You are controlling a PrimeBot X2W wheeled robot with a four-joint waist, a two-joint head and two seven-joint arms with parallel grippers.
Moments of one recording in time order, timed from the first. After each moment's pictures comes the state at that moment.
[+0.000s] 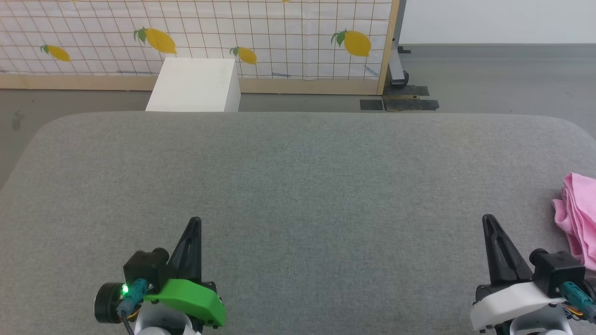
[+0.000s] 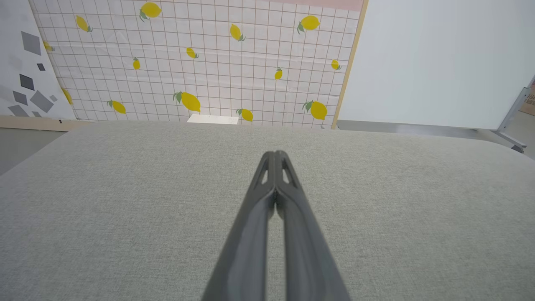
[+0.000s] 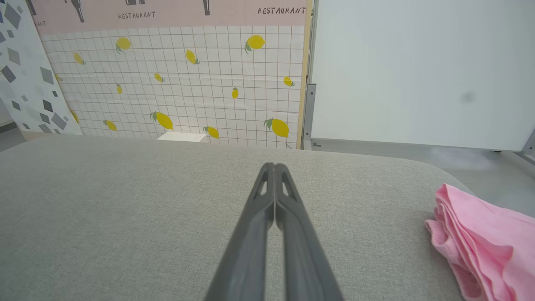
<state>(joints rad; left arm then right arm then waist) 0.00 0.06 -0.06 0.08 -0.16 -0.07 -0.15 0.06 -0.05 -0.08 0.03 0.05 0.13 -0.13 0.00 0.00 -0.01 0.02</state>
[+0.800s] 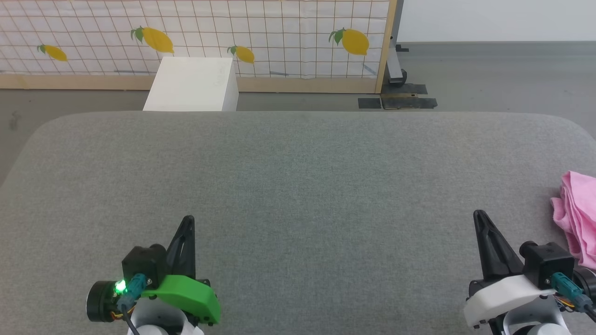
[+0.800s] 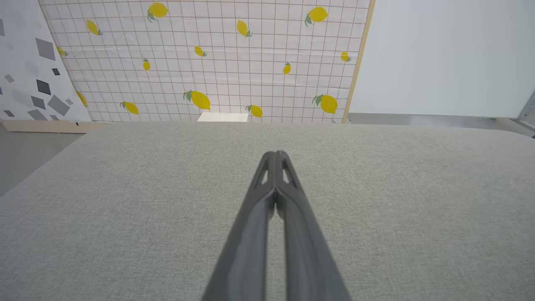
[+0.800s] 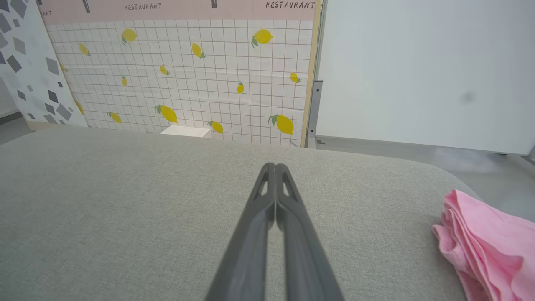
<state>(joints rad) 0.00 0.06 -0.04 0.05 -0.11 -0.05 -0.10 0.04 -0.05 -0.05 0.02 0.03 0.13 -0.09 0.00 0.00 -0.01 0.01</state>
